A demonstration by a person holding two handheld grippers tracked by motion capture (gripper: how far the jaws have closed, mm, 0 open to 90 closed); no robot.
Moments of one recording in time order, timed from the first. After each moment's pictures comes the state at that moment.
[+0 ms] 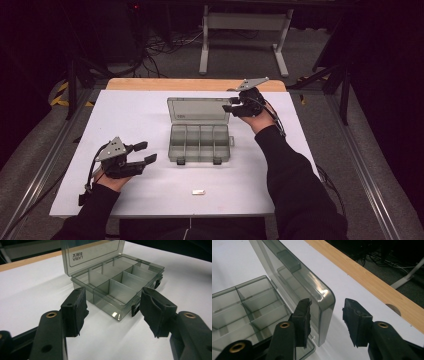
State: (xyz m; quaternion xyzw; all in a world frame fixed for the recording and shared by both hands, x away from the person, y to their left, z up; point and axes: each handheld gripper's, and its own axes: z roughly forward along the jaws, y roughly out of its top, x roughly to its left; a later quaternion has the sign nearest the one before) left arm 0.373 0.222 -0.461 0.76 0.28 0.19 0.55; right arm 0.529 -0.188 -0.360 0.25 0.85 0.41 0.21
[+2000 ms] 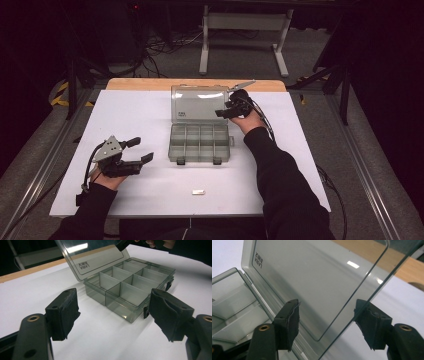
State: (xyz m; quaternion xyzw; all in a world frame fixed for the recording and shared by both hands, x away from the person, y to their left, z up) left arm 0.376 0.230 -0.463 0.75 0.28 0.22 0.56; right arm 0.575 -0.172 -0.409 0.32 0.85 0.39 0.15
